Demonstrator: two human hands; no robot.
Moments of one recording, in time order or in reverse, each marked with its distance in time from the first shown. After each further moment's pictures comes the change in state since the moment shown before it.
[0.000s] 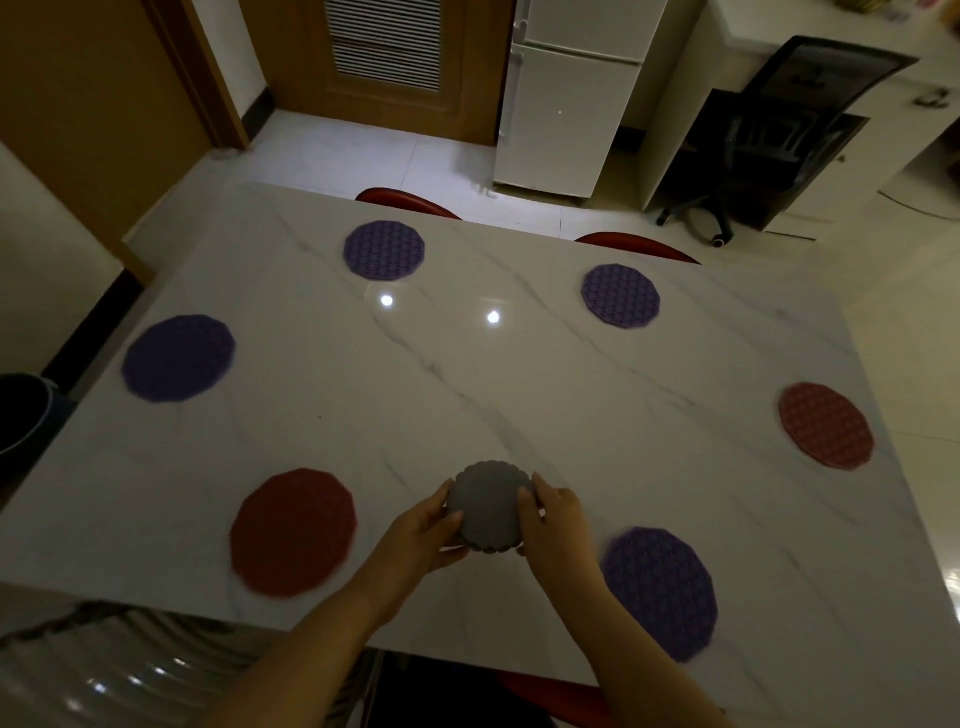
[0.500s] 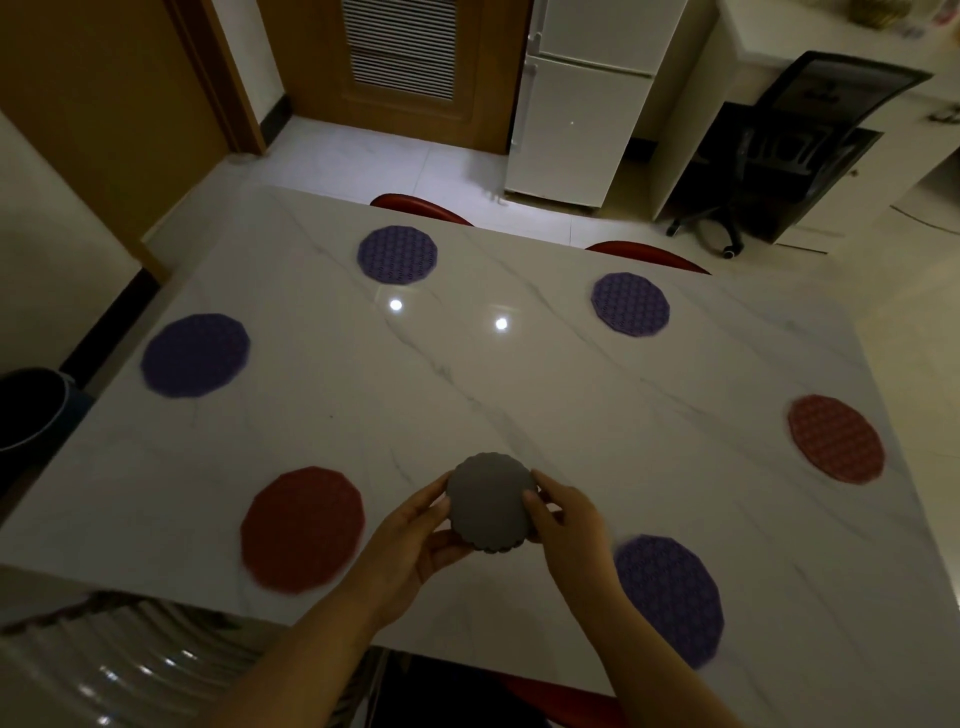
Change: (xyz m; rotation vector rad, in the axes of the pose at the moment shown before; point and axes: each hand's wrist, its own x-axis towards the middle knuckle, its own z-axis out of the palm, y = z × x) left_hand -0.006 0.005 -0.008 -0.287 0.053 -0.002; right_hand -0.003 -0.003 -0.011 0.107 0.007 -0.098
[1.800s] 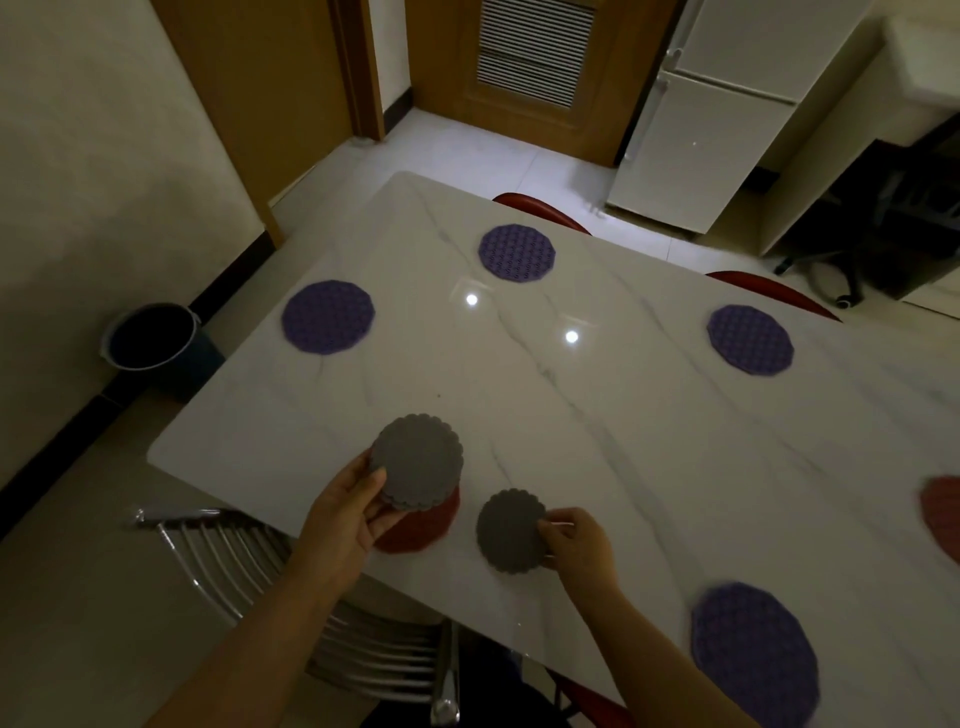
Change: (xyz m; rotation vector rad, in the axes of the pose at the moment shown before) left_hand -0.058 0.032 -0.130 -0.226 0.394 0.254; right_hand 0.010 0.012 0.094 0.134 -0.145 0.270
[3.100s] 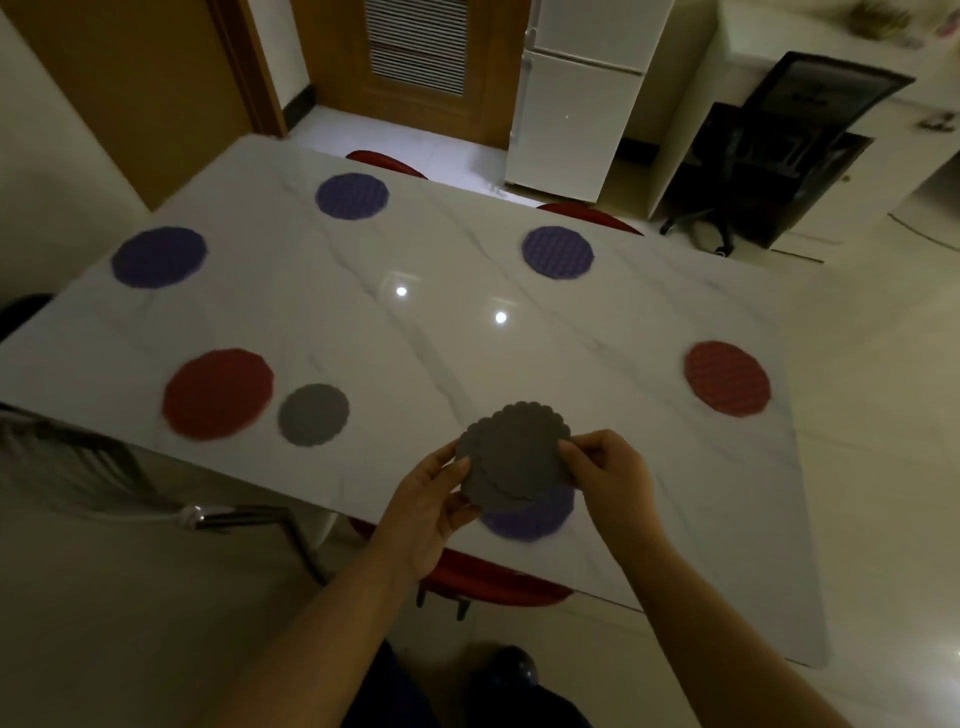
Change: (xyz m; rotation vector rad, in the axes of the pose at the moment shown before) left_hand -0.150 -0.227 0.233 0.056 -0.266 -0.162; right_hand -0.103 0.085 -0.287 0.047 0.193 -0.355
